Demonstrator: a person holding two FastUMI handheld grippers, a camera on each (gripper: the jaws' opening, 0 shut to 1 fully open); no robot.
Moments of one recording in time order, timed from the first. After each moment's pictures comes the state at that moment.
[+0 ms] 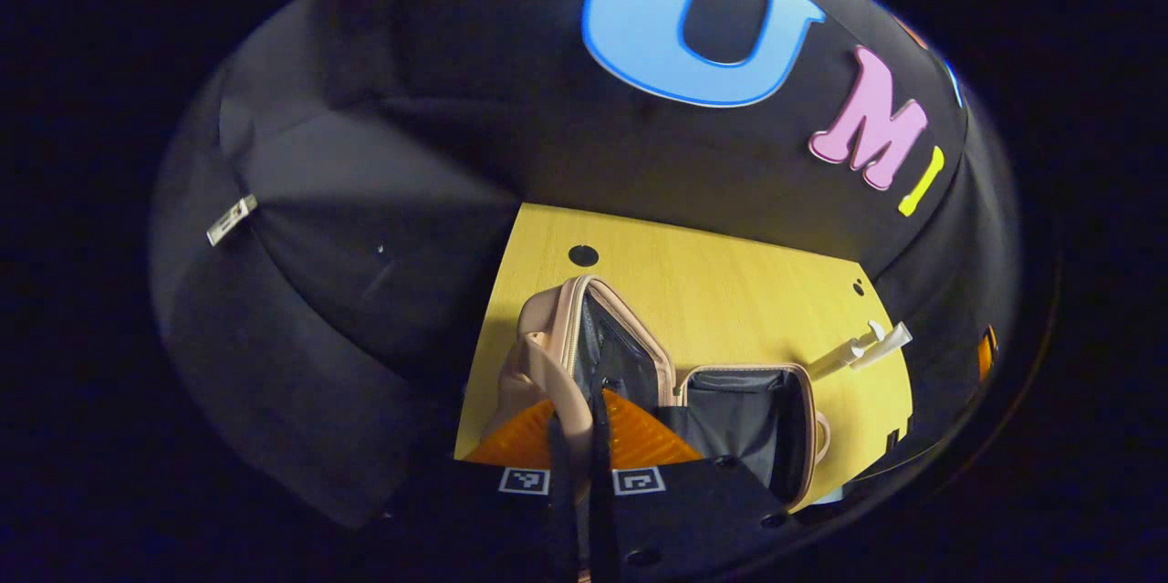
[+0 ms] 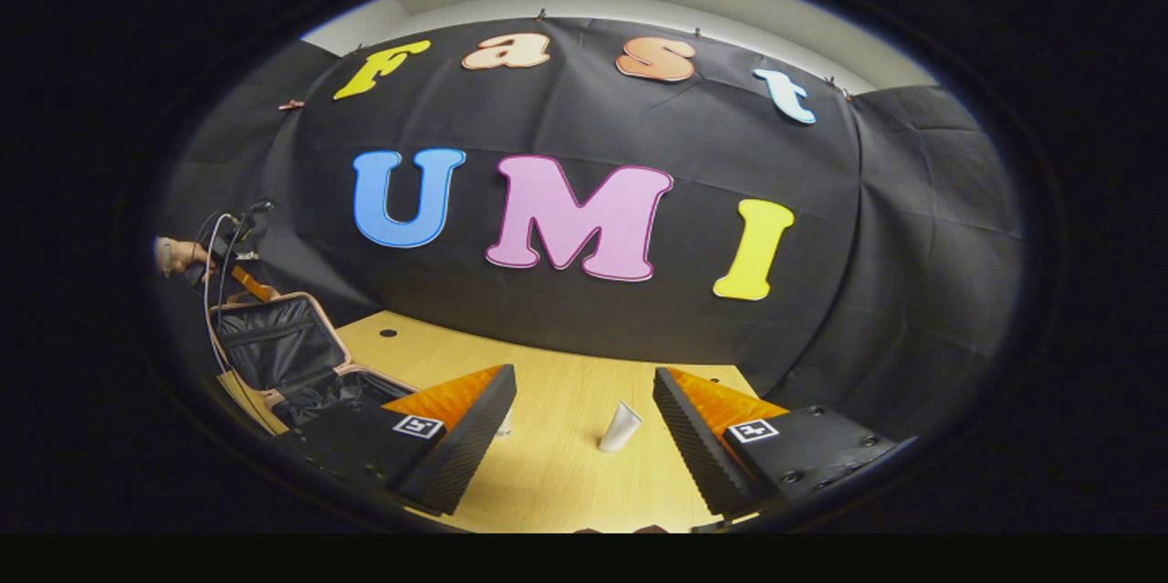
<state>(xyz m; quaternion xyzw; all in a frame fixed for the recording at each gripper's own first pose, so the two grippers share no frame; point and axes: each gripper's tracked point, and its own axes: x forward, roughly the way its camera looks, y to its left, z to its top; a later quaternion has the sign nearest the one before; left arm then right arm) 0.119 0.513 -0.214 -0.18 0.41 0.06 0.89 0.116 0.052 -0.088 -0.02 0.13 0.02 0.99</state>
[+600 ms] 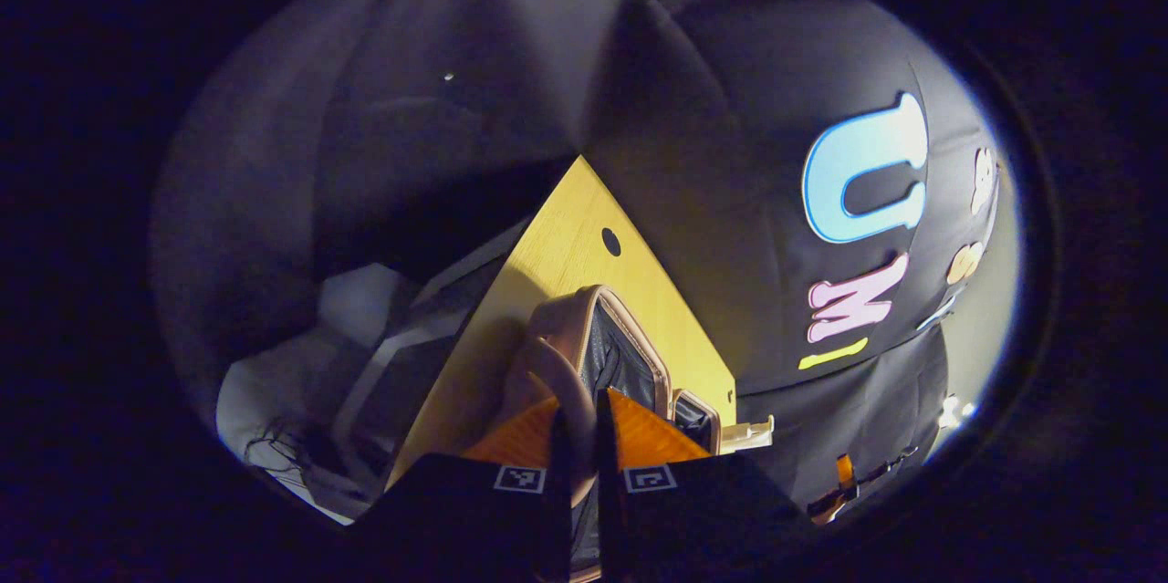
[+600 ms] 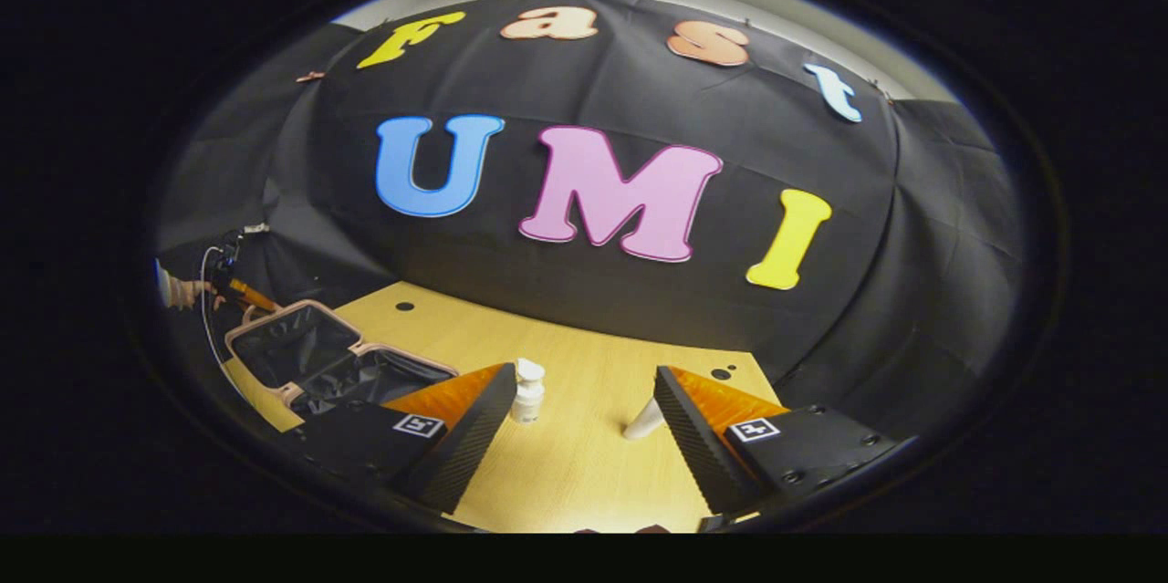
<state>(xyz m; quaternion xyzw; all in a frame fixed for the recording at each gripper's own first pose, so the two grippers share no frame) 0.065 0.596 -0.313 -0.51 0.31 -0.02 0.80 0.124 0.113 -0.099 -0.06 0.18 0.05 0.98</state>
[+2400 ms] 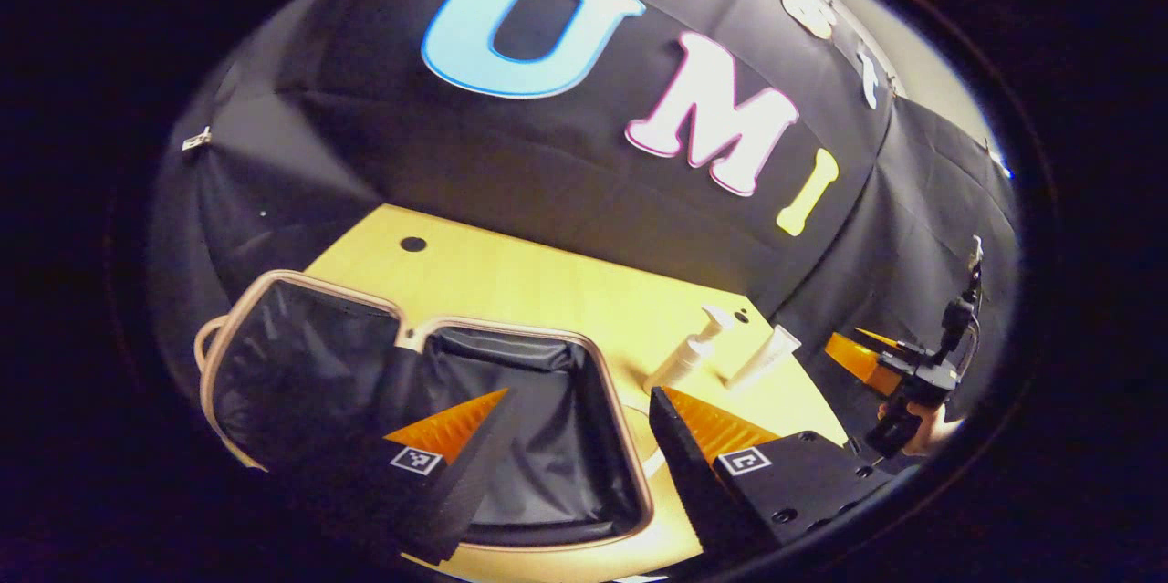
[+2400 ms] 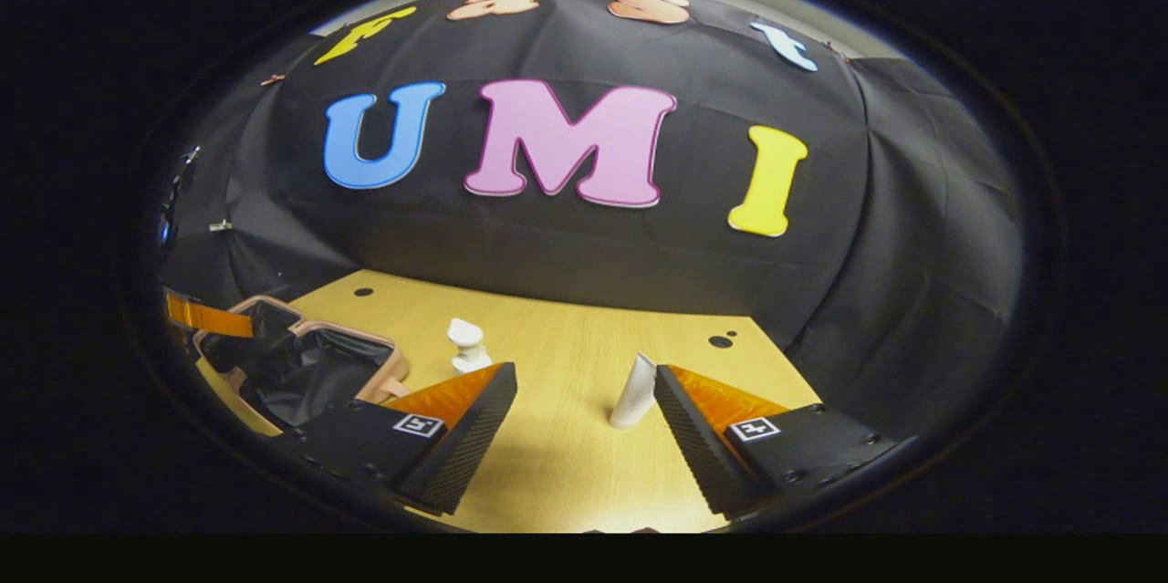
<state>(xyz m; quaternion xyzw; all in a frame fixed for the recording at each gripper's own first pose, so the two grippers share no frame) 0.101 0.166 -0.217 -0.17 0.28 -0.07 0.94 0.165 0.040 -0.241 -0.01 0.22 0.00 0.98</state>
